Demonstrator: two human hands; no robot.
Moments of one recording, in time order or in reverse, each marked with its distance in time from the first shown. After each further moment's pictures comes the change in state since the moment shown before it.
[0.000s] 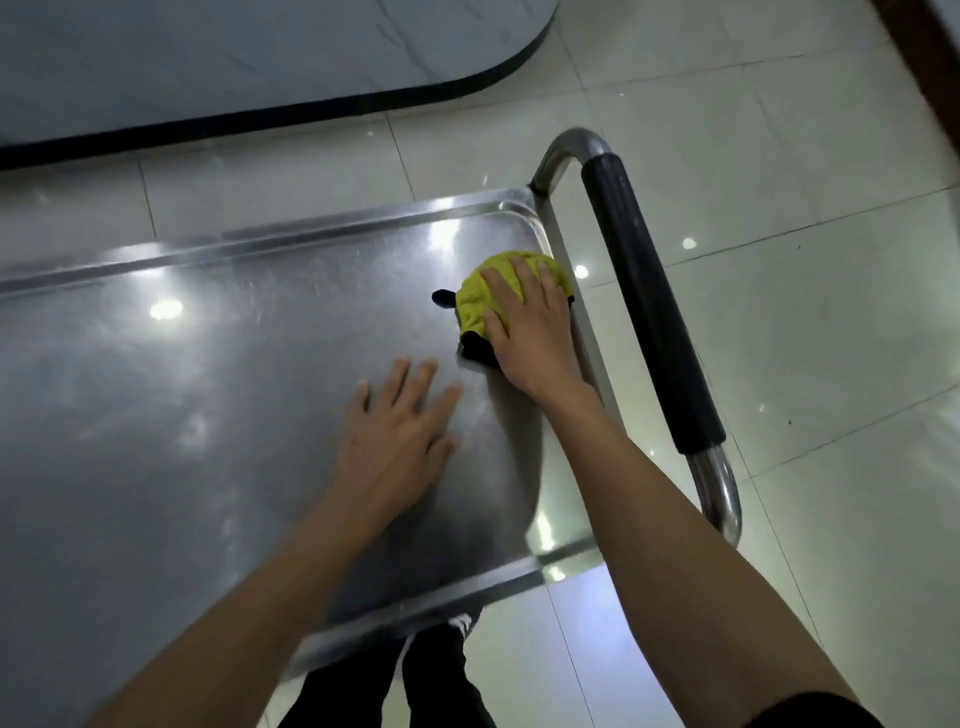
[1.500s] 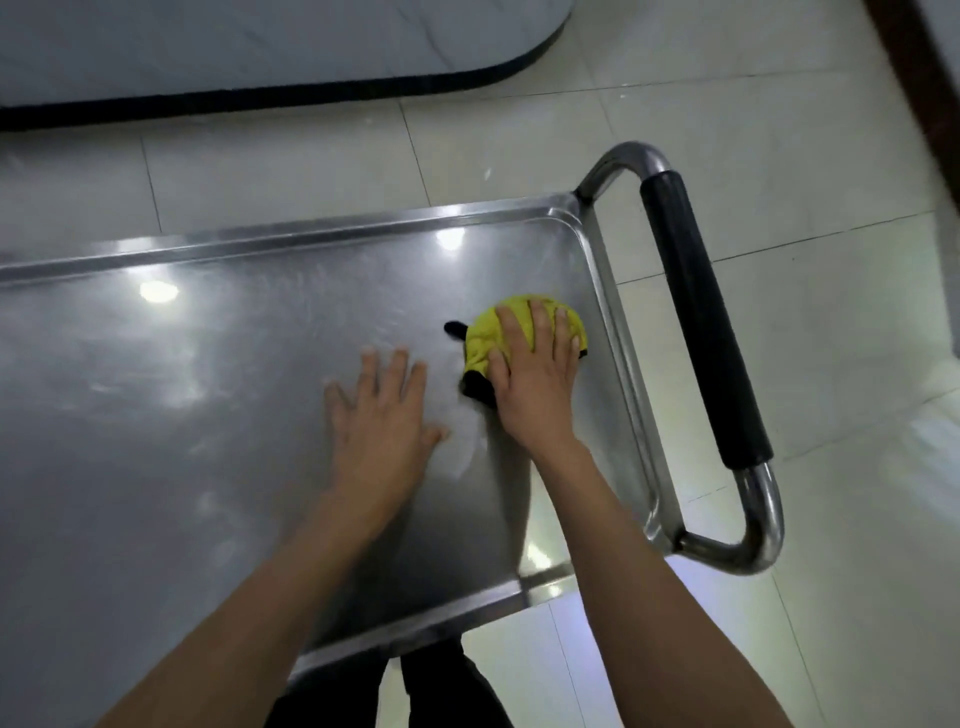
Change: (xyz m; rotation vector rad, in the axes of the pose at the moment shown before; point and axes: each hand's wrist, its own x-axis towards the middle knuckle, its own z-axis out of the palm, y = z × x) left_hand -0.018 -0.040 -0.017 -0.029 -0.140 -0.242; right_hand -0.048 -0.057 0.034 0.063 0.050 0.146
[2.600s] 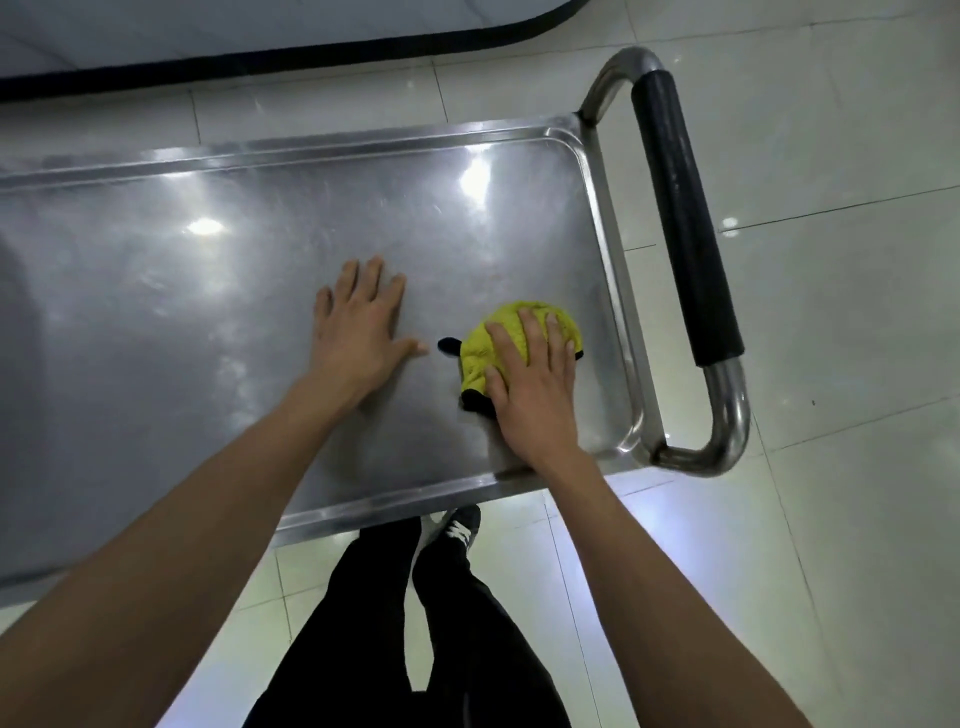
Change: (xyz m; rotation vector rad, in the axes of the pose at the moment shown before) left_hand -0.006 -0.022 0.008 -0.097 0.086 -0.058; right_hand -0.114 0.024 -0.008 -0.012 -0.132 -0.126
